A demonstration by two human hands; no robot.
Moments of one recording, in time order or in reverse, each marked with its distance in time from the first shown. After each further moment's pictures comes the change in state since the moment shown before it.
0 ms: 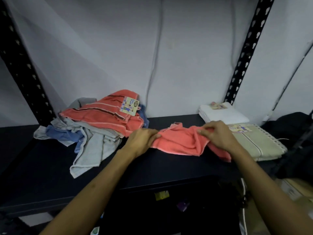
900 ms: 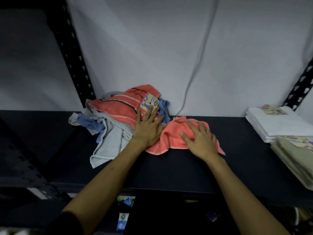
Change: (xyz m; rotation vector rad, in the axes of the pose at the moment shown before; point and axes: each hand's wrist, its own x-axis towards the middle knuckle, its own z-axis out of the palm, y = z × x) left_hand -0.017 -0.097 -0.015 0.496 -0.064 -0.332; right_hand 0.039 -0.072 0.173 -0.255 -0.198 -0.002
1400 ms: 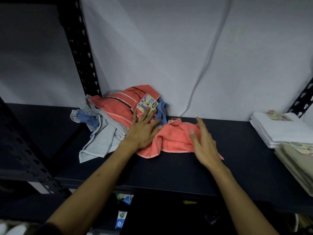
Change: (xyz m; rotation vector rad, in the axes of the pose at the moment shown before) left_hand -0.028 -0.033 -0.012 -0.145 0.041 0.054; right_hand -0.027 -0.014 -0.009 0.437 0.121 -0.107
